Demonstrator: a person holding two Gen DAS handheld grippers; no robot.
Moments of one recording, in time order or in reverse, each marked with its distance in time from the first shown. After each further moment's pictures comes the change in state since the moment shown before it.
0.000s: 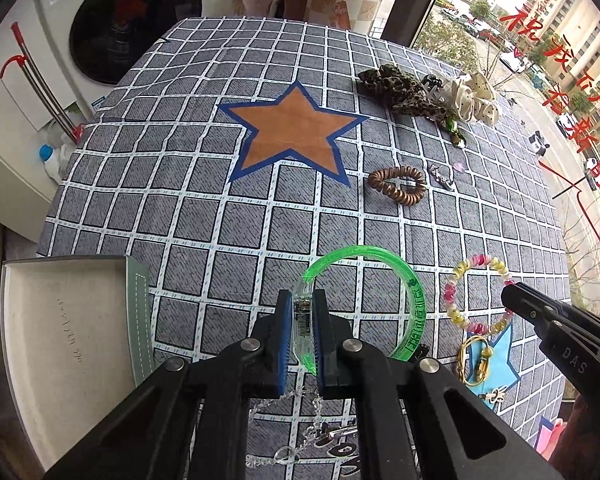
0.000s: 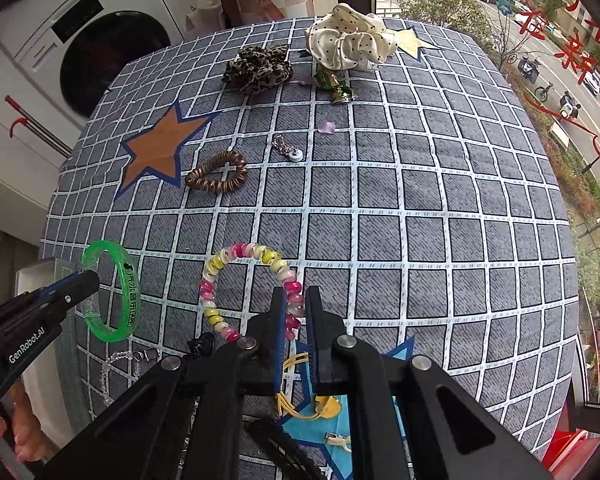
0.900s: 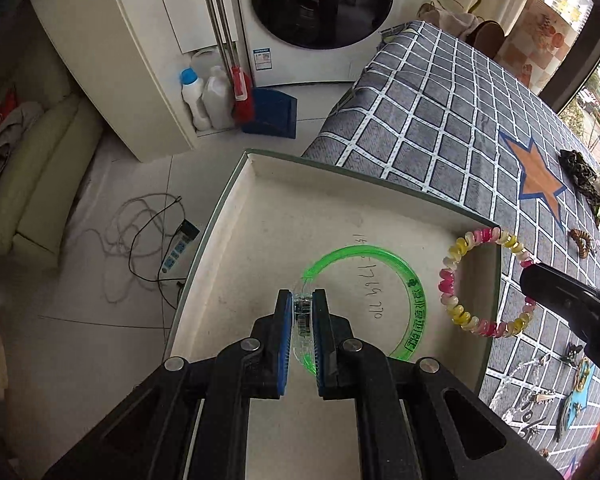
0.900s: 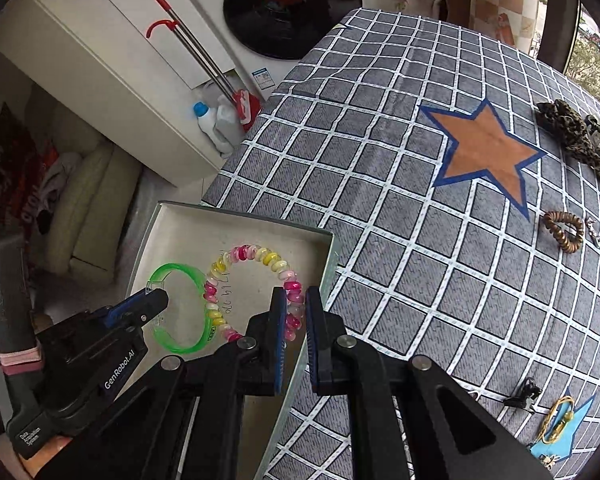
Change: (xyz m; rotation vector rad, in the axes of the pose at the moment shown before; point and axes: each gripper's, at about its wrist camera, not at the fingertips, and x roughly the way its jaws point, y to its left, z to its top) left arm -0.035 0.230 -0.072 -0.352 -0.009 0.261; right arm 0.023 0.264 -0.019 -0.351 0.095 0.297
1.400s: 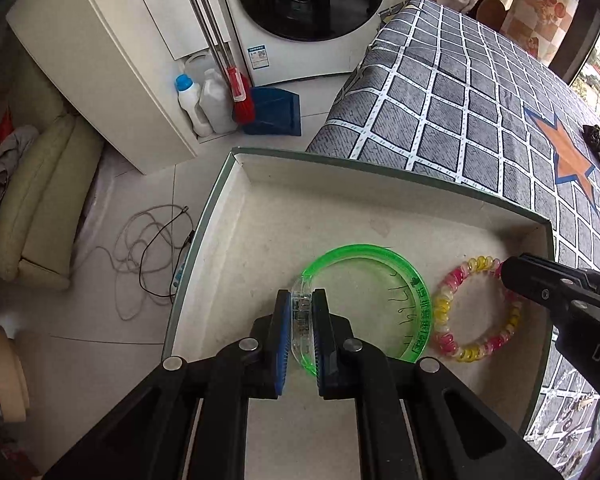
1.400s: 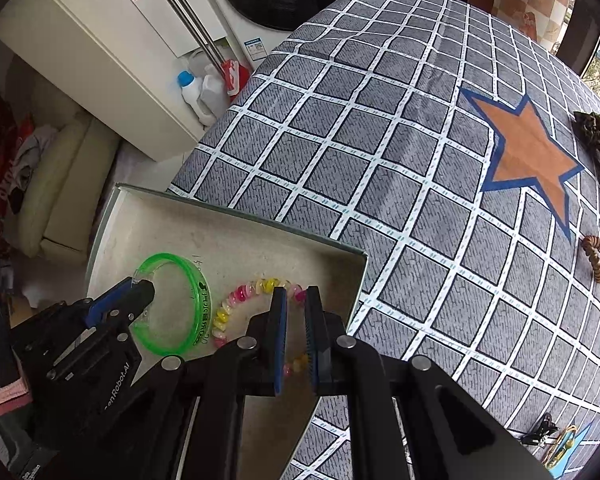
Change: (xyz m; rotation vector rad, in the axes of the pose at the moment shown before) left arm 0.040 -0.009 0.011 0.090 0.000 0.065; right arm 0.062 0.017 0.014 -0.045 0.088 -0.084
